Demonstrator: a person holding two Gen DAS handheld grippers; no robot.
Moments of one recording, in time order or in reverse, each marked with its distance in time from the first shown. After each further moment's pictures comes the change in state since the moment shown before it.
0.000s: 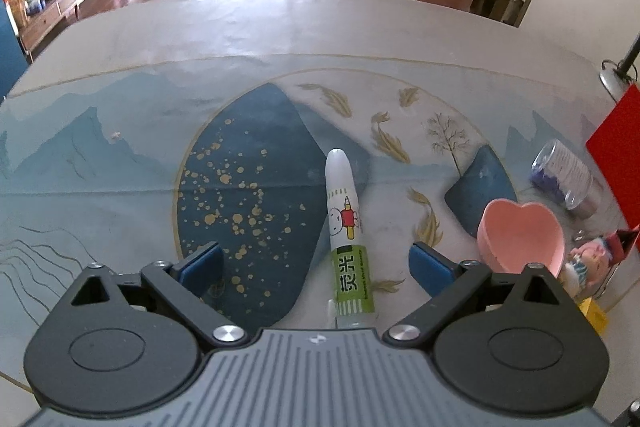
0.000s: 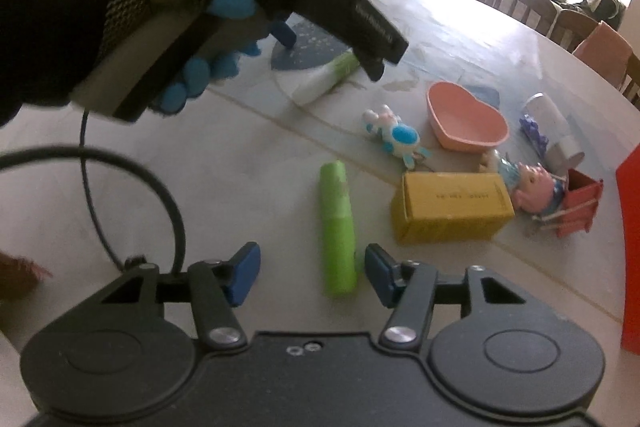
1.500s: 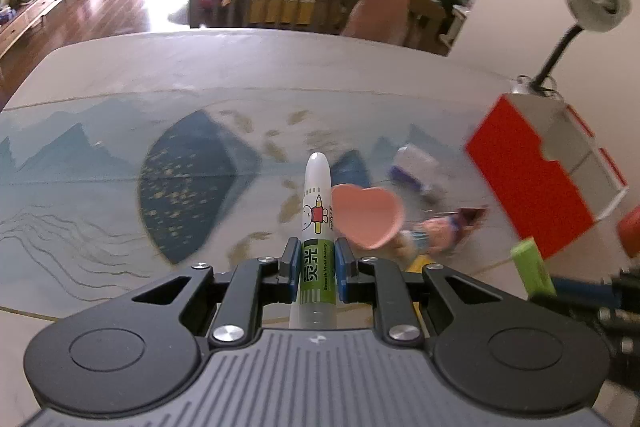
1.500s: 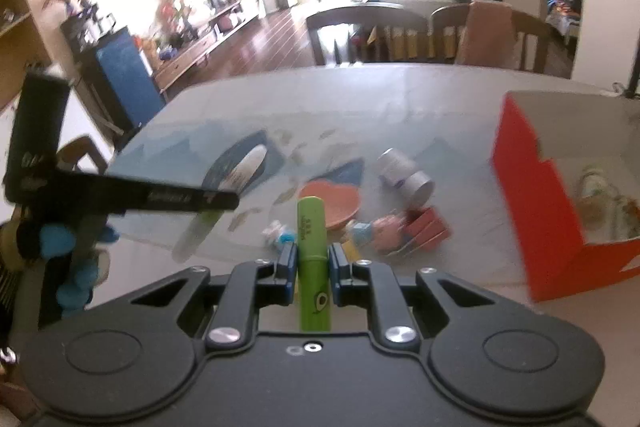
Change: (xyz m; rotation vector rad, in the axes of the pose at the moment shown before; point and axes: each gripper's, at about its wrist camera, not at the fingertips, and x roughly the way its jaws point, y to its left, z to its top) left arm -0.119 -0.051 -0.017 0.002 -0.051 -0.177; right arm -0.143 -0.095 0.003 0.422 -0.244 -0.069
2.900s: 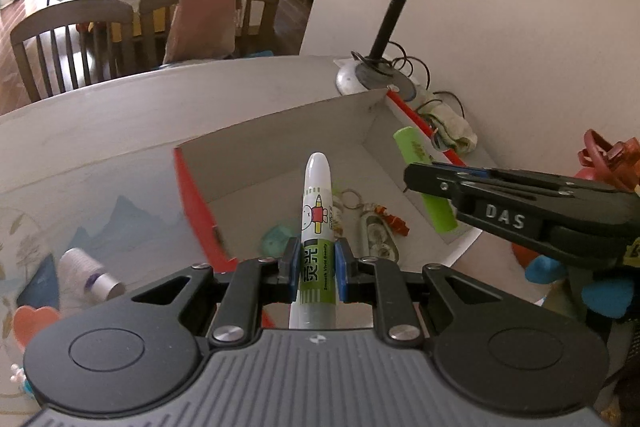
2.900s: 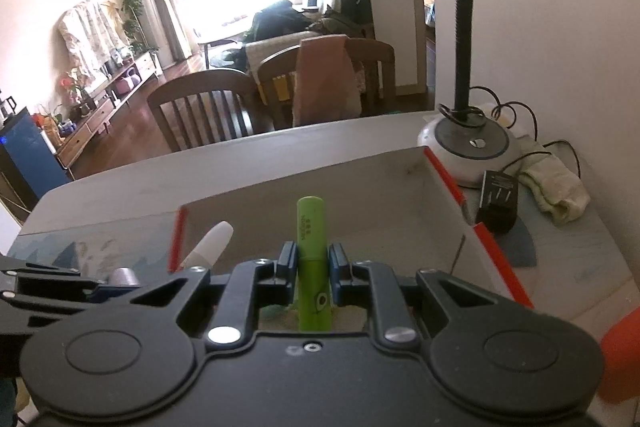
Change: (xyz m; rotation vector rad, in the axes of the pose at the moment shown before) left arm 0.080 -0.304 0.082 0.203 0.081 -0.185; right arm -0.025 -0.278 0.060 0.165 -0.078 -0.209
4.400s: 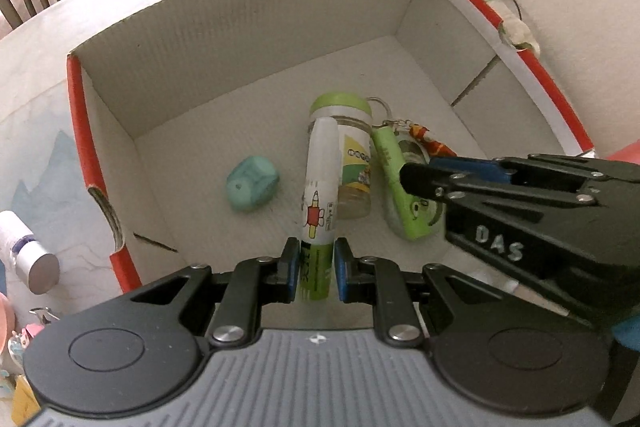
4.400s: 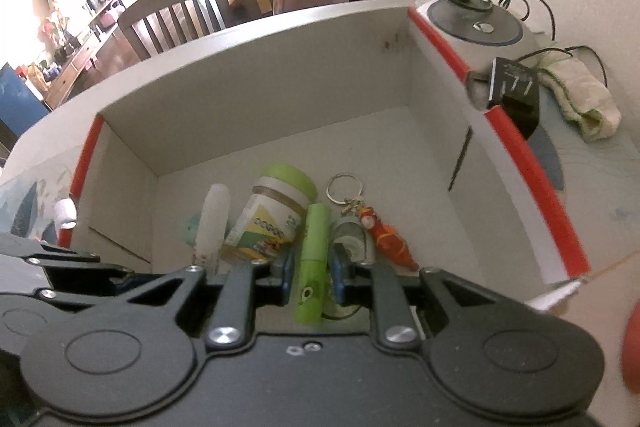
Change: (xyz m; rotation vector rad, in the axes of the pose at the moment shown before) left arm 0.121 -0.021 -0.006 -0.012 0.305 0.099; right arm 0.061 -0.040 -0.031 0.040 0.264 0.021
